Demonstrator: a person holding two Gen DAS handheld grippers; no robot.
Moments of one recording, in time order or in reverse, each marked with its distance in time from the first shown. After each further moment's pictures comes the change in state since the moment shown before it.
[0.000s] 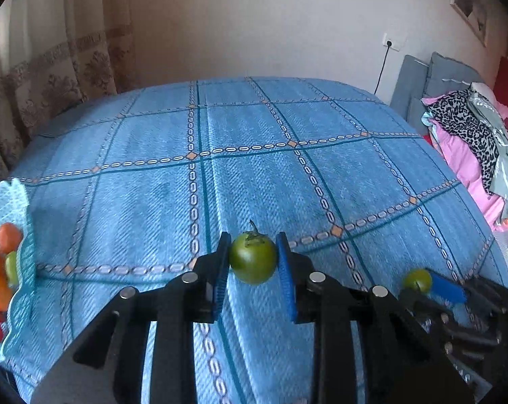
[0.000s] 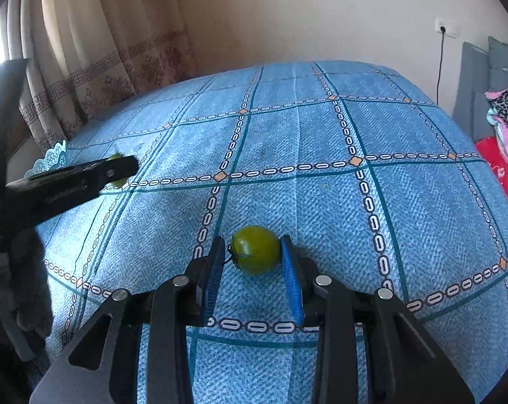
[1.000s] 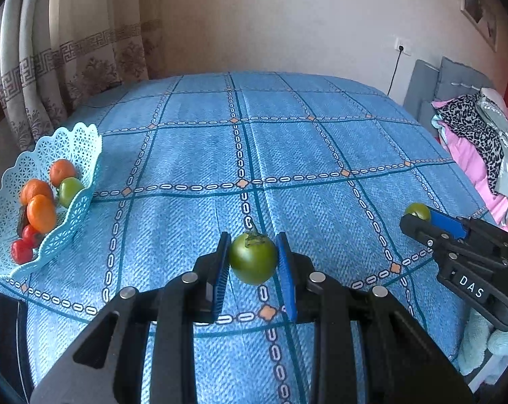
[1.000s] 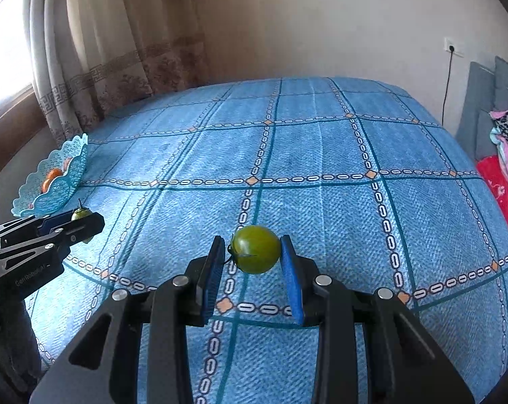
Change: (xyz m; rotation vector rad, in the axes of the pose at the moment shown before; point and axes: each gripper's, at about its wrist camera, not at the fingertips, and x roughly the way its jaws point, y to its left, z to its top) left arm -0.066 0.025 -0.061 -0.042 -0.003 0.064; right arm -0.027 0.029 -0.006 -0.059 -0.035 0.012
